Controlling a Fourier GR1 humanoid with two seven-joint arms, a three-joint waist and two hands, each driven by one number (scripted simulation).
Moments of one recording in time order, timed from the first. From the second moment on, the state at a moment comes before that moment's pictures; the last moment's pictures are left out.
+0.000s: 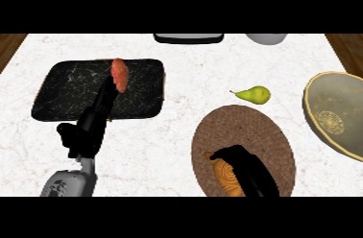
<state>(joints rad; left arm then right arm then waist) -0.14 0.06 -0.07 -1.55 -0.05 0.09 0.09 0.08 -0.20 0.53 -1.60 0.81 -0.05 0.13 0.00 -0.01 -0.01</state>
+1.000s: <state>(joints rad) -0.11 0.07 -0.05 -1.57 -0.05 0.08 0.09 0.34 -0.19 0.36 -2.09 0.46 -0.04 0.02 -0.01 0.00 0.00</state>
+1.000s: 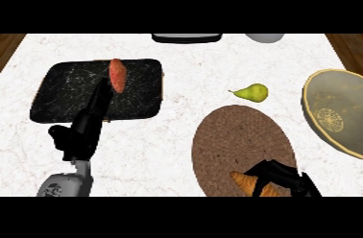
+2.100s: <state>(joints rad) -0.16 0.06 -0.05 -1.53 -0.06 0.07 0.09 -0.22 -0.33 0.09 -2.35 0.52 0.08 0.75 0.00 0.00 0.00</state>
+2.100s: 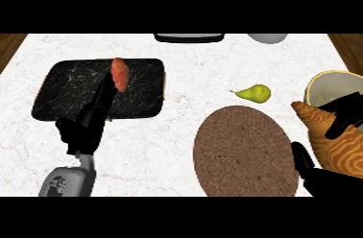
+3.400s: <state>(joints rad) -0.15 0.05 -0.04 -1.54 -0.05 0.05 0.08 -0.35 -0.58 -0.27 -1.52 0.64 0.04 0.23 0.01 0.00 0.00</state>
